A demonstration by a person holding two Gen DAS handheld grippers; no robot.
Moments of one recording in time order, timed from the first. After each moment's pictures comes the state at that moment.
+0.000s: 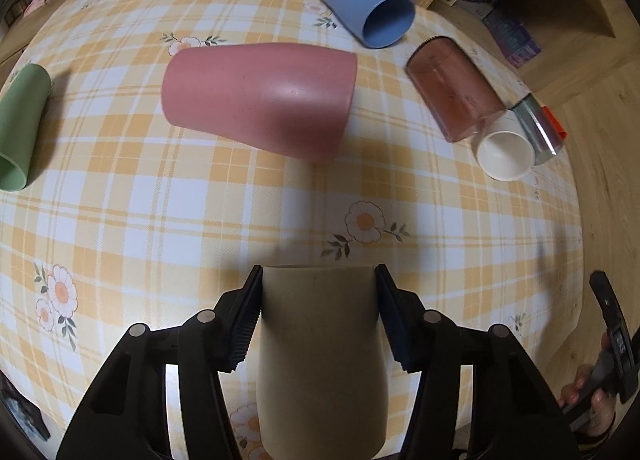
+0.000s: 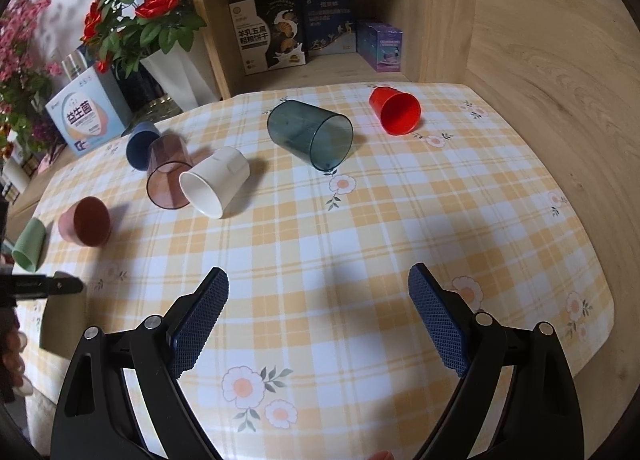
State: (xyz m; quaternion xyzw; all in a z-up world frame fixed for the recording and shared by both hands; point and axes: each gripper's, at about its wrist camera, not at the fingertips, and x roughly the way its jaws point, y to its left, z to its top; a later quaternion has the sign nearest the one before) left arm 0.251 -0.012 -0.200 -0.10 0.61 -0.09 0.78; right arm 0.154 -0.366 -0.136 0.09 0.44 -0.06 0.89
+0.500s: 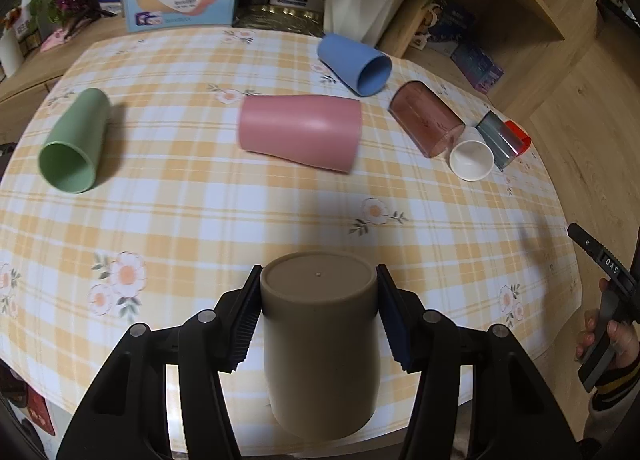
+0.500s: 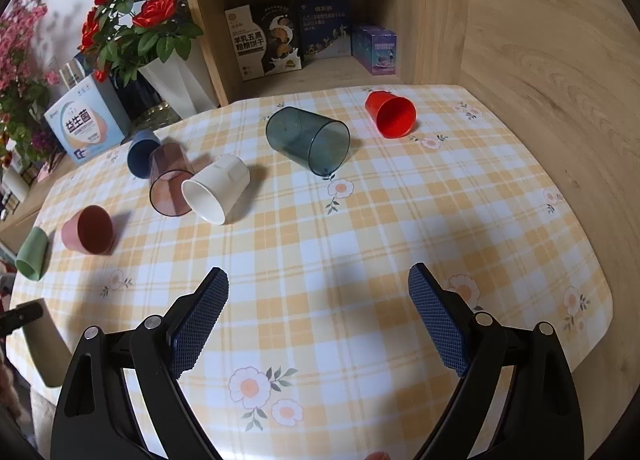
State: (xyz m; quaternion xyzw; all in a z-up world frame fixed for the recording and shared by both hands) left arm 0.183 0.035 -0.156 -0.08 0.52 -0.10 0.85; right arm 0.149 -0.364 -0.129 0.10 0.44 -0.07 0.89
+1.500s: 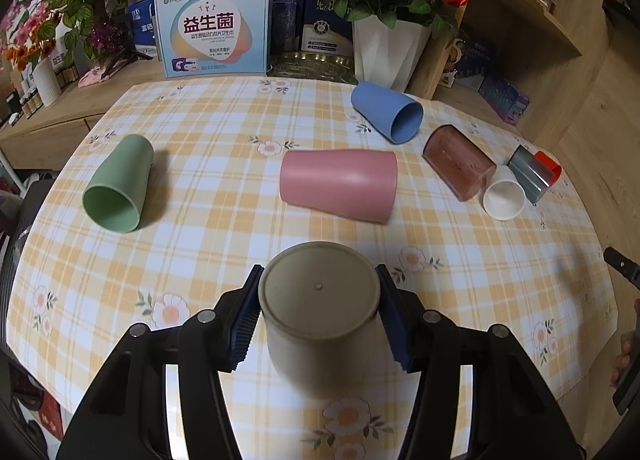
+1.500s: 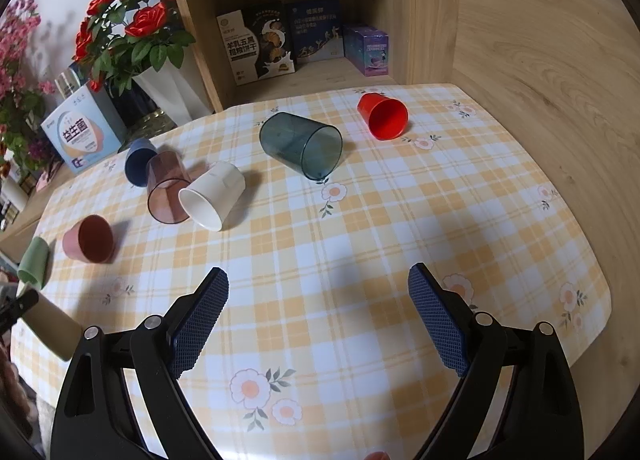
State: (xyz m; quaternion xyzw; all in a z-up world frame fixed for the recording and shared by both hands) left arm 0.184 0.033 -0.143 -0.04 0.45 -0.04 0.89; right arm 0.149 -0.372 -0.123 0.11 0.44 -0.07 0.89
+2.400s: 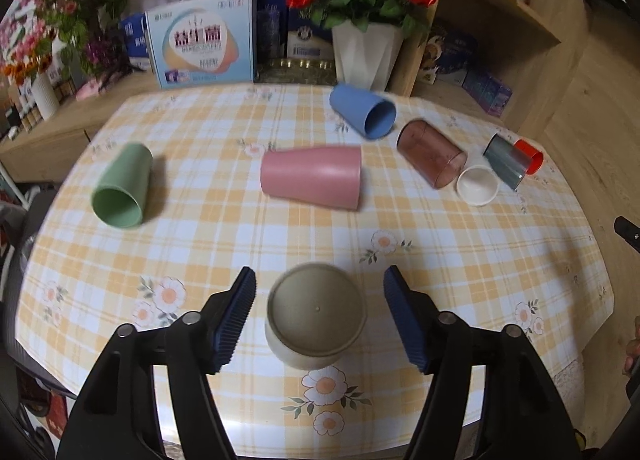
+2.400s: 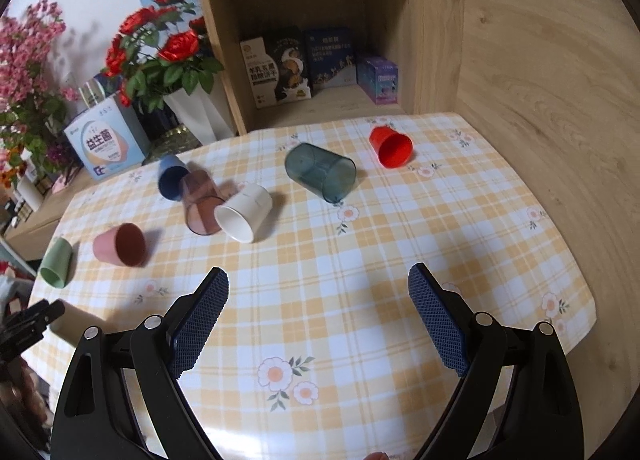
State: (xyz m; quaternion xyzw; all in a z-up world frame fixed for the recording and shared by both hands) left arm 0.152 0.013 -0.116 -0.02 0.44 -0.05 0.90; right arm 0.115 -0.353 -0.069 0.10 0.40 -0.06 0.91
